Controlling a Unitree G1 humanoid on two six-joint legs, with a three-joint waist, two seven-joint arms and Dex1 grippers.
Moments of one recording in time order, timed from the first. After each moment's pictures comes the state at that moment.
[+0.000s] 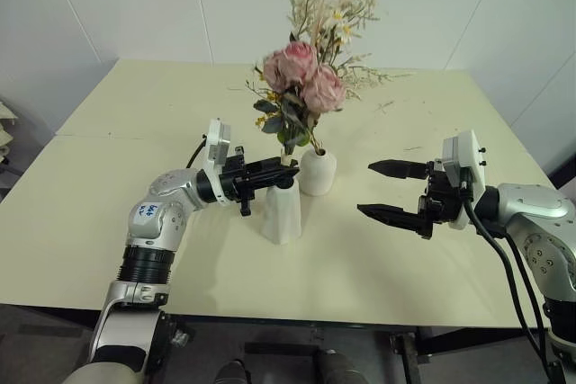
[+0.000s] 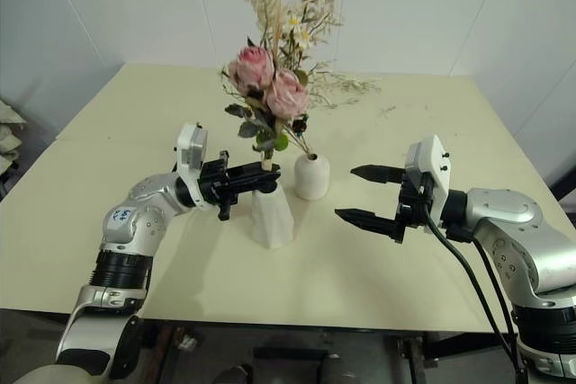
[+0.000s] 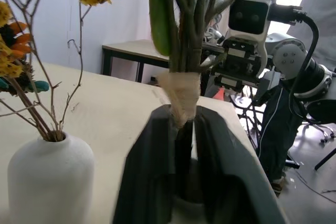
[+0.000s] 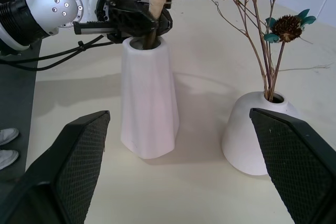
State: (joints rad) left arm -0.74 0.39 0.05 0.19 -0.59 0.42 -1.16; right arm -0.45 -0.79 -0.16 -0.31 0.69 0.59 1.02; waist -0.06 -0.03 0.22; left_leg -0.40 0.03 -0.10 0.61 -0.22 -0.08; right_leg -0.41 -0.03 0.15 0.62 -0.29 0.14
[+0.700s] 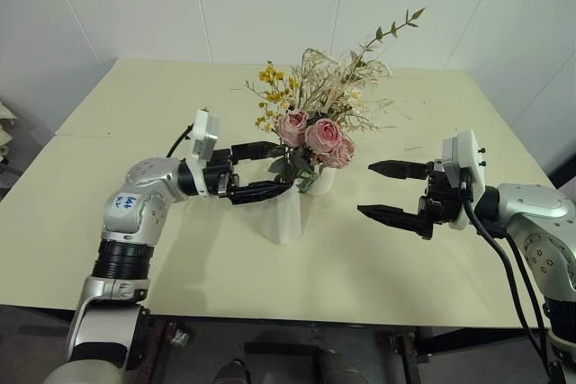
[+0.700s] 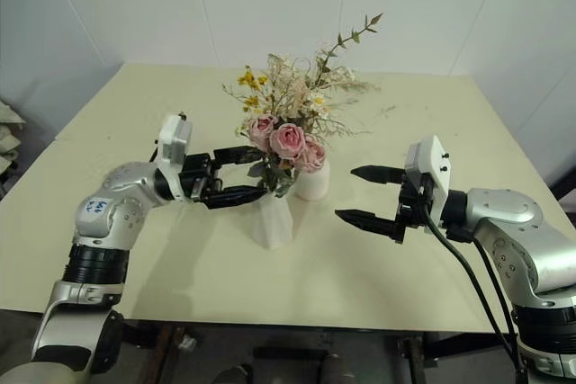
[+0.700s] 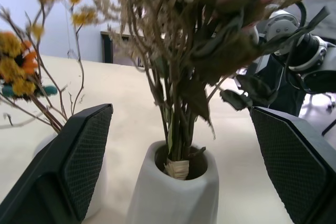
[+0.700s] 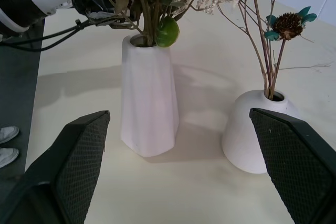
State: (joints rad) left arm -0.77 0.52 0.05 0.14 -0.59 0.42 -1.21; right arm -0.45 -0.79 -0.16 -0.31 0.68 0.59 1.03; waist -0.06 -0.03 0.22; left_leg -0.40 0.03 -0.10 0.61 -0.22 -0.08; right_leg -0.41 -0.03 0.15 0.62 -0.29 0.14
